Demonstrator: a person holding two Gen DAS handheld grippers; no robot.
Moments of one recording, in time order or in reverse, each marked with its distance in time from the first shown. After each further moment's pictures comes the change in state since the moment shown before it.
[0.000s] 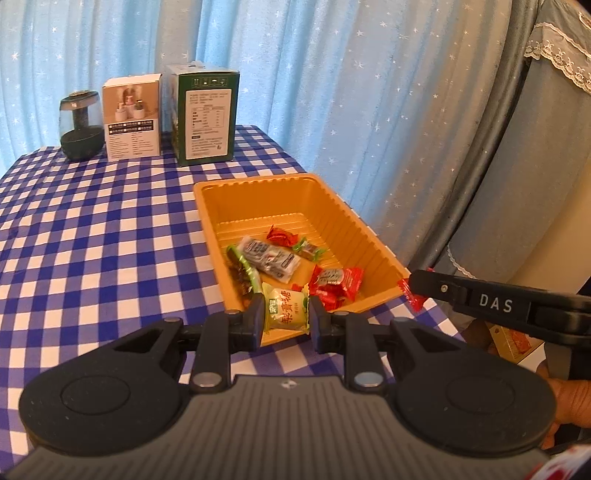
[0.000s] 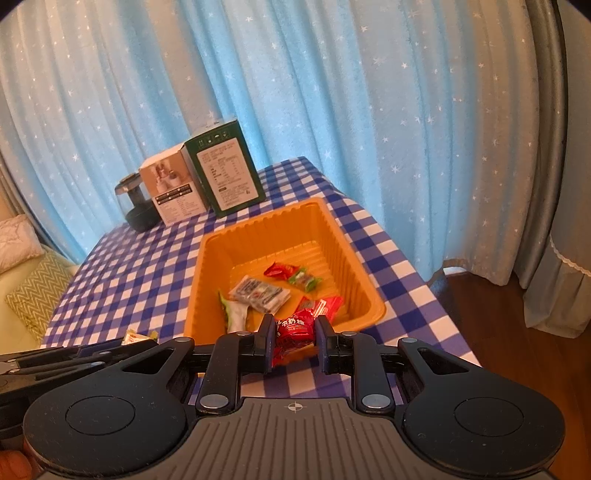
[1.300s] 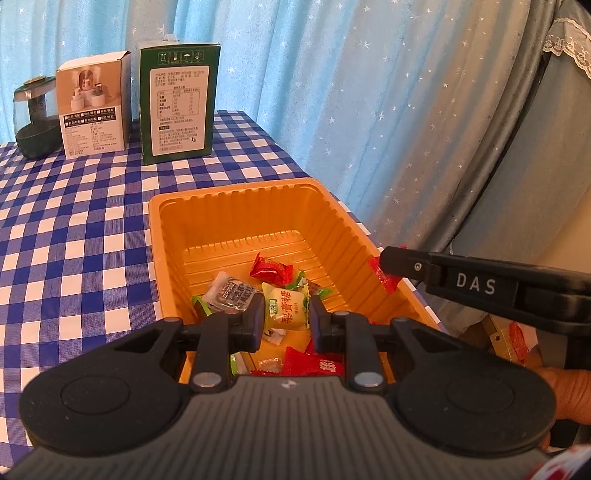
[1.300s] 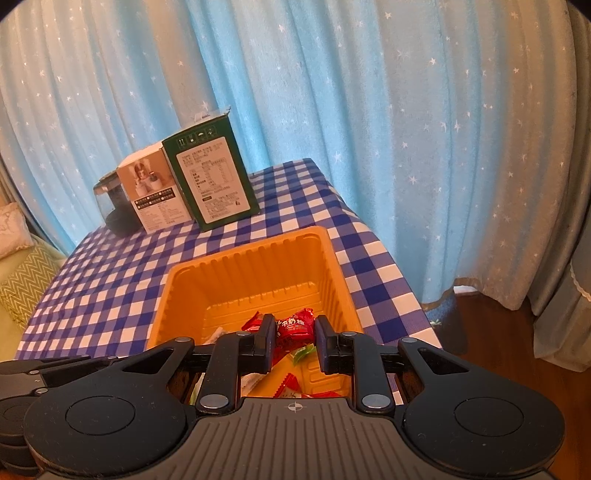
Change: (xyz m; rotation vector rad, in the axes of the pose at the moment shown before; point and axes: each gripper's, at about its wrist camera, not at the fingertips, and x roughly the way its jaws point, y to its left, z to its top) left arm 0.117 0.006 0.051 -0.017 0.056 -0.031; right arm 0.109 -0.019 0.061 -0.061 0.033 0.015
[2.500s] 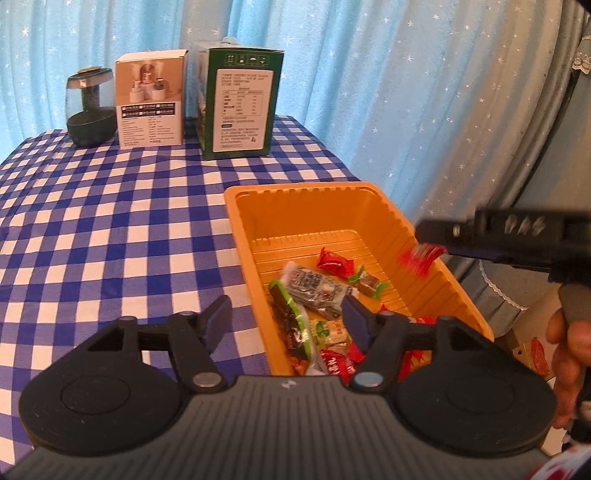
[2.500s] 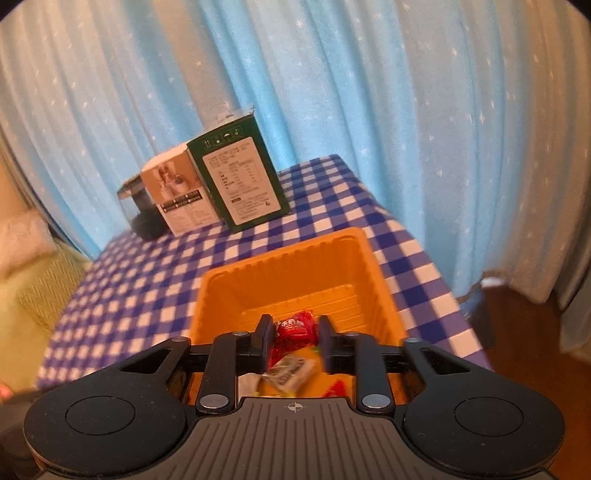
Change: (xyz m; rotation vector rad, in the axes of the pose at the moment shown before) left arm -0.029 0.045 -0.015 -0.058 -0.026 0.103; right arm 0.006 0.008 0.011 0.094 0.013 0.122
